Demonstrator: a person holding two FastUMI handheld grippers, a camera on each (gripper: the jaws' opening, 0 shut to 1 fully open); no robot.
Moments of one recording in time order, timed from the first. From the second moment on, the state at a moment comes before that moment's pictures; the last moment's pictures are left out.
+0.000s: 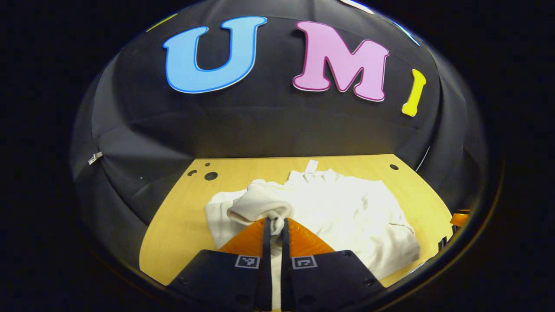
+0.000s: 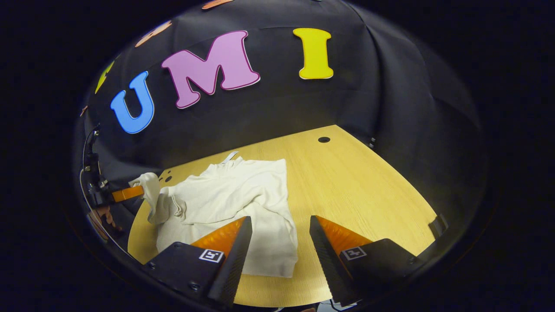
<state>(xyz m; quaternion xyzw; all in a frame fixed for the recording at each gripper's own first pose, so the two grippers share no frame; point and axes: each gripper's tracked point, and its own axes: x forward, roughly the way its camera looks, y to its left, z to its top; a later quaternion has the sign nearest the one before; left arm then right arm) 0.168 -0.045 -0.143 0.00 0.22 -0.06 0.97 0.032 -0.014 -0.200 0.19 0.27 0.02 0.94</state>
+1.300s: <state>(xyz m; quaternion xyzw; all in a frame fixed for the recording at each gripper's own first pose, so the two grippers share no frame) 0.190 -0.243 -0.262 0.01 0.32 -0.14 0.94 0.047 -0.068 -0.236 0.18 0.31 0.04 0.93</state>
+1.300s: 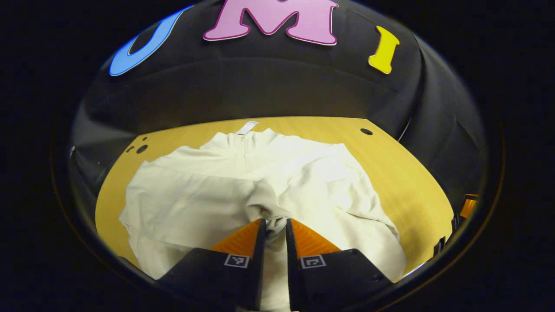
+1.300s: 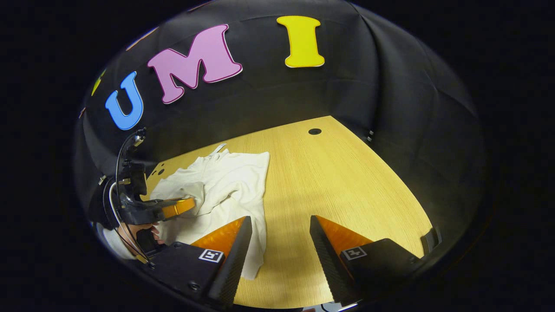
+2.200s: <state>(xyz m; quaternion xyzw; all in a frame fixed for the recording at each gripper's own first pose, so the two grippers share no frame) 0.070 -0.107 -0.250 -0.03 0.33 -0.10 0.94 0.005 -0.013 -0.257 0.17 0.34 0.09 0.92</state>
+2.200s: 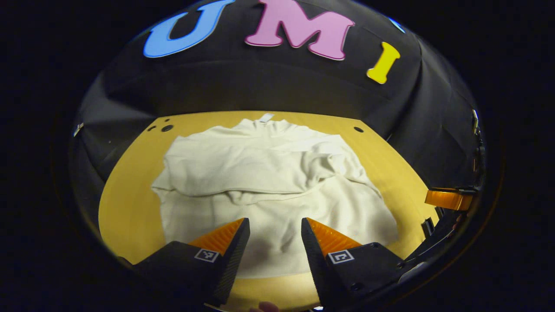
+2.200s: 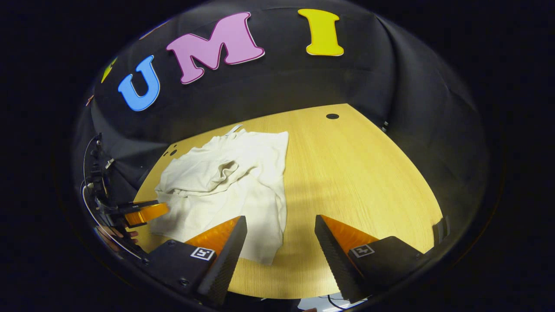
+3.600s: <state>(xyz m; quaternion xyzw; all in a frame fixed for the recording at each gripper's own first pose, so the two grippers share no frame) 0.045 -0.013 -0.339 -0.01 0.43 -0.05 0.90 -0.002 0.071 -0.358 0.08 0.46 0.14 0.87</state>
